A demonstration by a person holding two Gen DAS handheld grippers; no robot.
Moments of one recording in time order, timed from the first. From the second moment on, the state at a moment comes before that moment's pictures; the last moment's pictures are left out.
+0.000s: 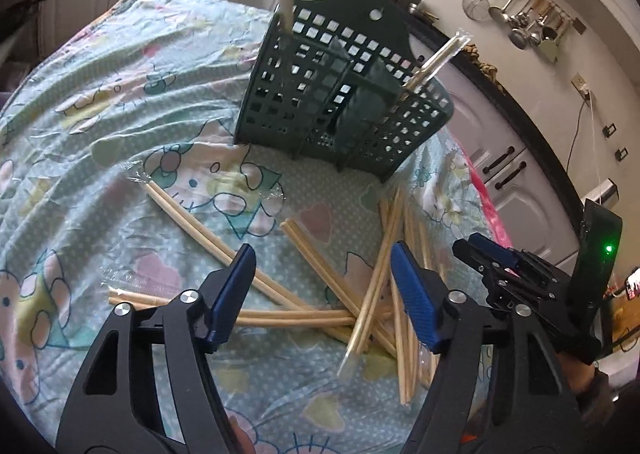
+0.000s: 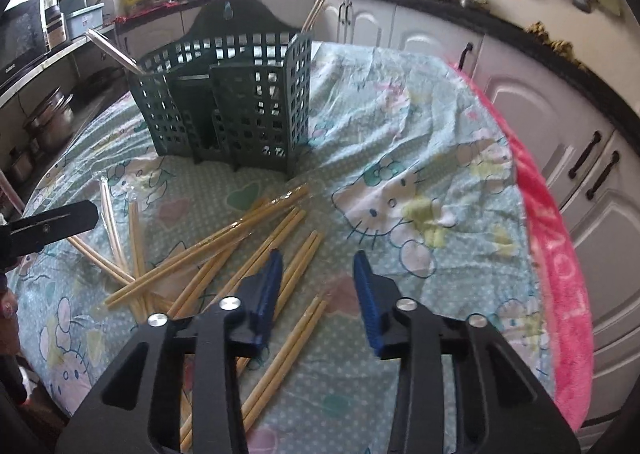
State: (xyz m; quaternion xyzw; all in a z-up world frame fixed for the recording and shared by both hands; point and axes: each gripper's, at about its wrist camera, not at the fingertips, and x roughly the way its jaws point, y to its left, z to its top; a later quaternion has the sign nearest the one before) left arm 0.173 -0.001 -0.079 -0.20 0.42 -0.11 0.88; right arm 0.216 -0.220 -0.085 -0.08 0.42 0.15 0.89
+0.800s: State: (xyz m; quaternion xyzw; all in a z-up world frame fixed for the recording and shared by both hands) left arm 0.218 0.008 -0.108 -0.24 0.48 -0.11 0.84; right arm 0.291 -0.227 -0.119 0.03 0.52 0.15 0.84
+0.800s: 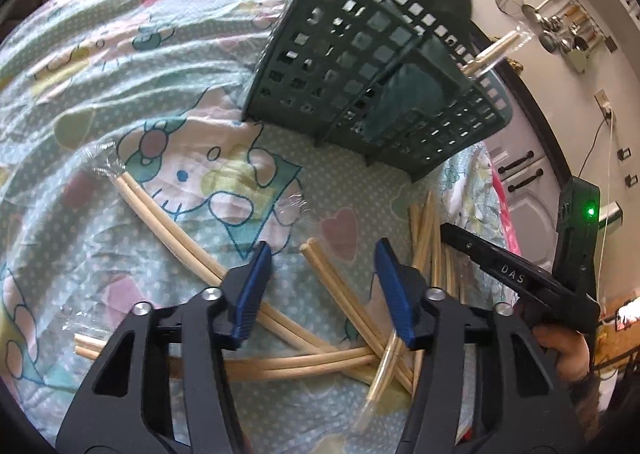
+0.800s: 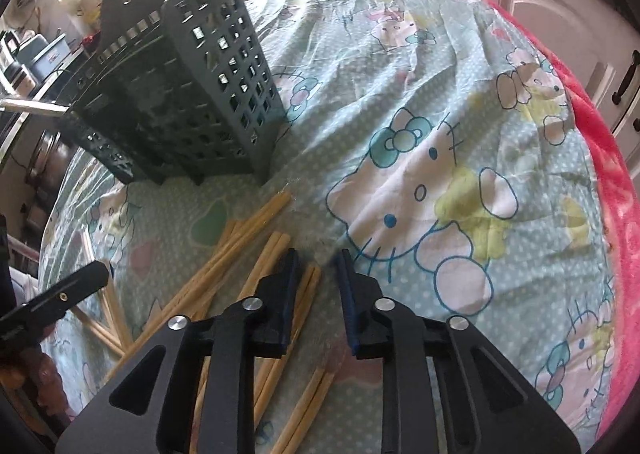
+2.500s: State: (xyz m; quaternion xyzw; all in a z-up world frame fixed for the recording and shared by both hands) left arm 0.142 0.031 0.062 -0.19 0.25 -0.11 0.94; right arm 0.174 -0.190 0.087 0.01 0.22 0.27 0.94
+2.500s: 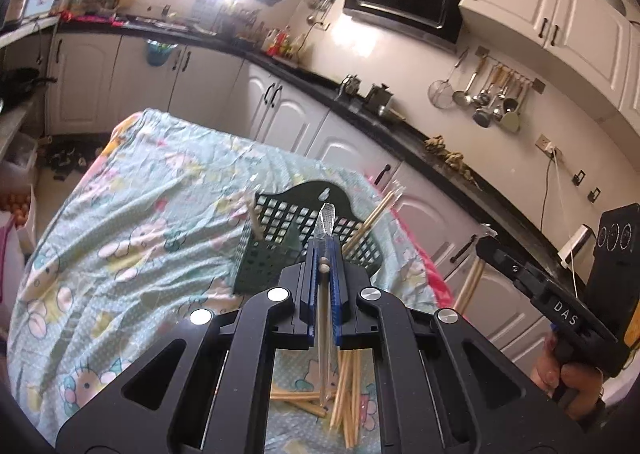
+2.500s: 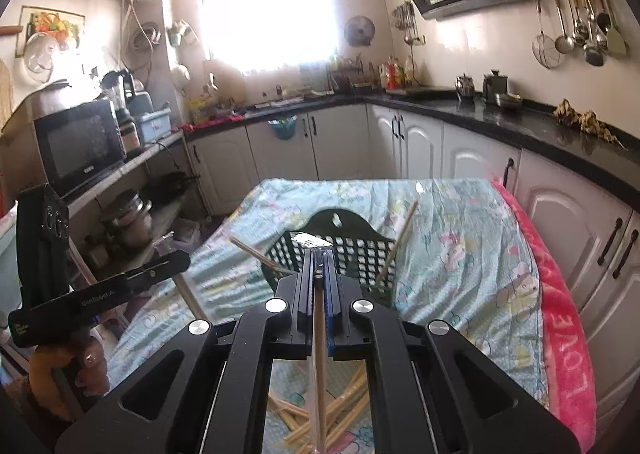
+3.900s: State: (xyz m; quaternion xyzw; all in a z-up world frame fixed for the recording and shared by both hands) left arm 0.189 0.006 0.173 -0.12 0.14 -0.13 0.98; right arm 0.199 -0.160 0.174 -0.02 0.07 0.26 0.96
